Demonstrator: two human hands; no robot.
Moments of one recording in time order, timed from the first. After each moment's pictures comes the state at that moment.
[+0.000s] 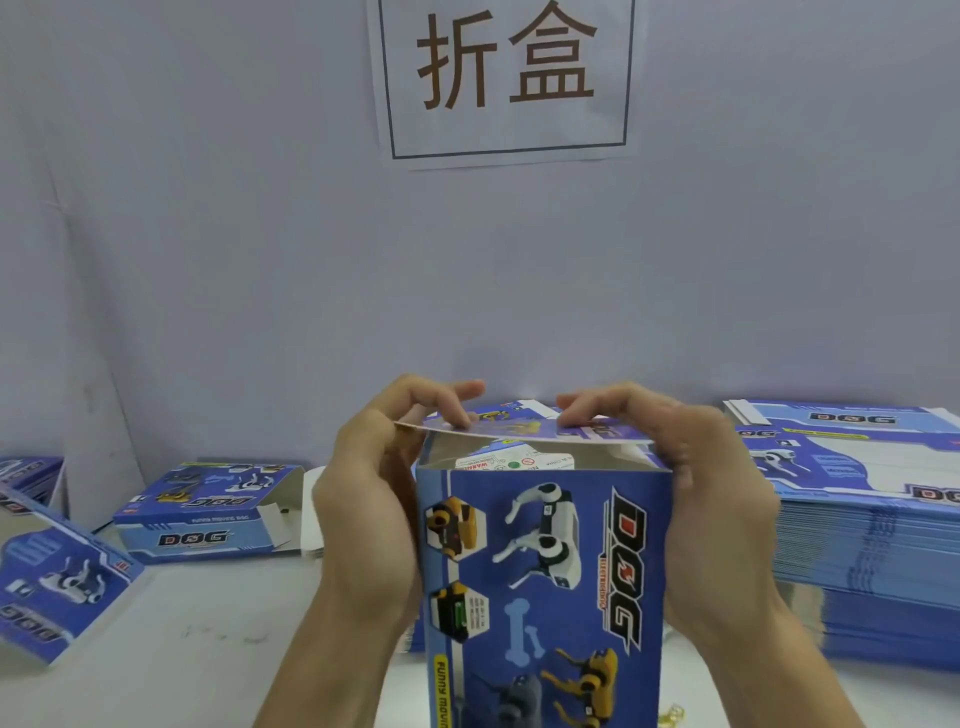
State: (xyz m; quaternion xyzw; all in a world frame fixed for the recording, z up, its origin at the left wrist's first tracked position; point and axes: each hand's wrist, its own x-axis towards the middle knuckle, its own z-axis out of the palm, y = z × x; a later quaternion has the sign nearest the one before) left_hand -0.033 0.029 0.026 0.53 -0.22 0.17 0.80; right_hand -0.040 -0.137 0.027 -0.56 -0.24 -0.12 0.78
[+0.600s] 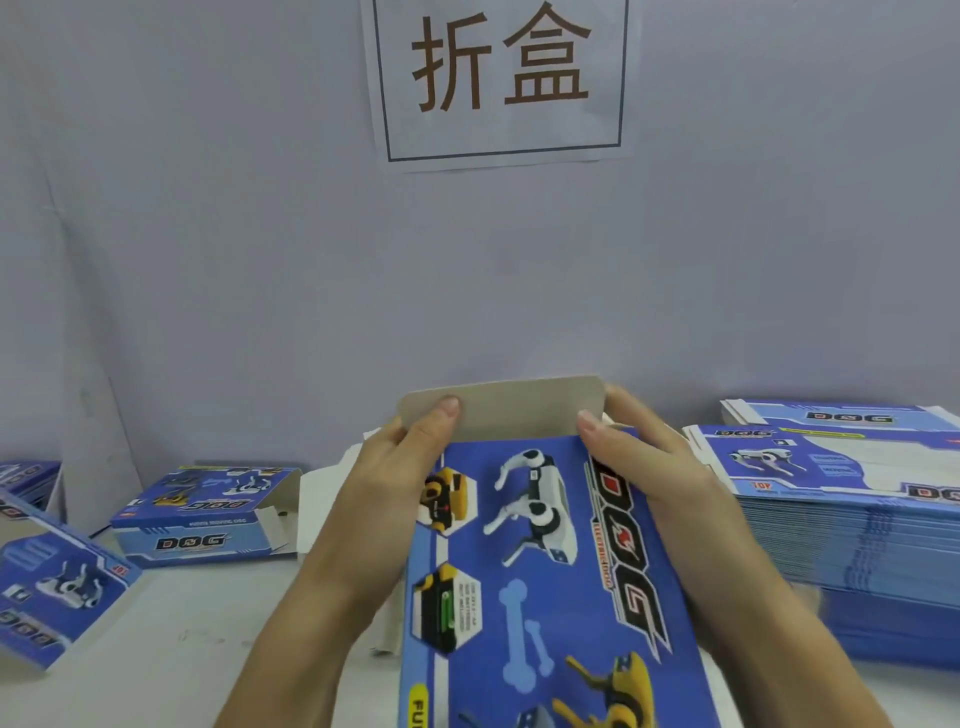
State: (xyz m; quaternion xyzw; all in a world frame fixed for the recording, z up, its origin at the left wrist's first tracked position) left_hand -0.031 0.038 0.022 0.66 -0.16 0.14 0.72; right_hand -0.033 -0.147 0.028 -0.61 -0.23 -0.03 0.76
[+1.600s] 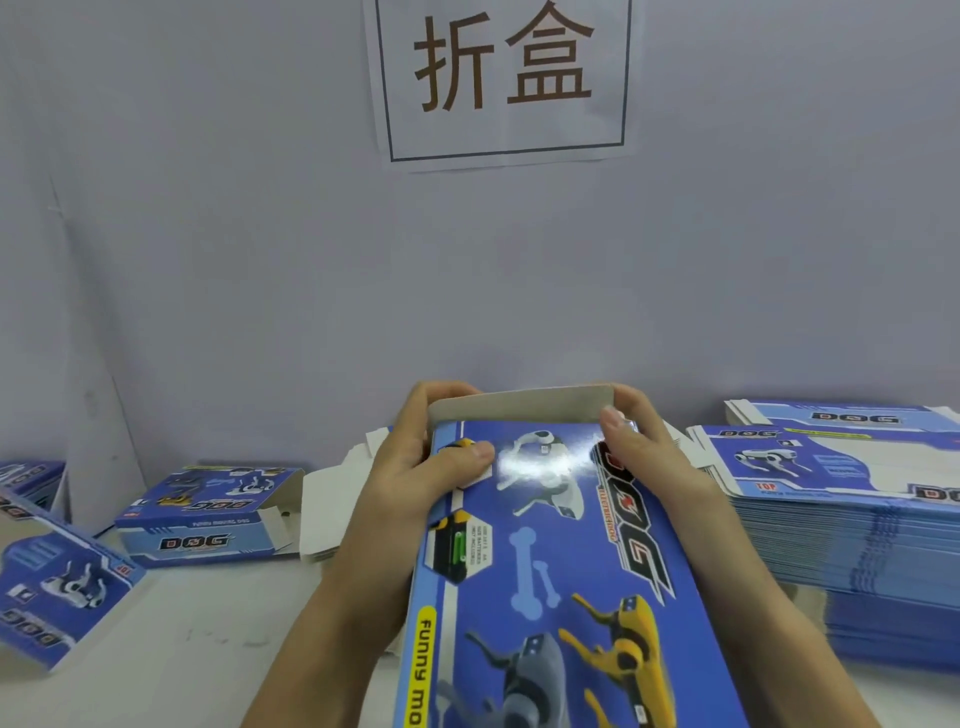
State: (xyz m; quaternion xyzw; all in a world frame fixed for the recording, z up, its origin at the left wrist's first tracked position) left_hand -0.024 0.027 0.031 0.66 -0.24 0.13 0.70; right_hand -0.020 -0.138 0.036 -0.59 -0.15 -0.07 0.79
